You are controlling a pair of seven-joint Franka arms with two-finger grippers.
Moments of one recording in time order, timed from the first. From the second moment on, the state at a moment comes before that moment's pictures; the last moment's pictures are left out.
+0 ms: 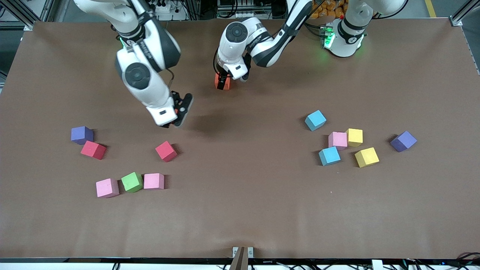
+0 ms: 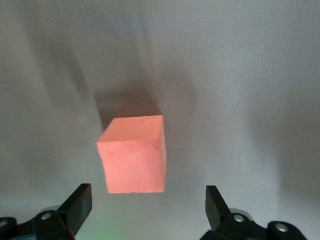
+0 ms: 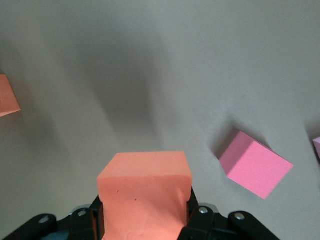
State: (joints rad) left arm -0.96 0.46 -0.21 -1.96 -0.26 2.56 -2.35; right arm 0.53 0.16 -0.01 -2.09 0.03 2.14 -0.70
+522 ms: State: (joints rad) left arm -0.80 0.28 -0.21 -2.11 -0.21 2.37 -2.03; right arm 0.54 0.15 -0.02 -2.10 0.02 2.12 -0.71
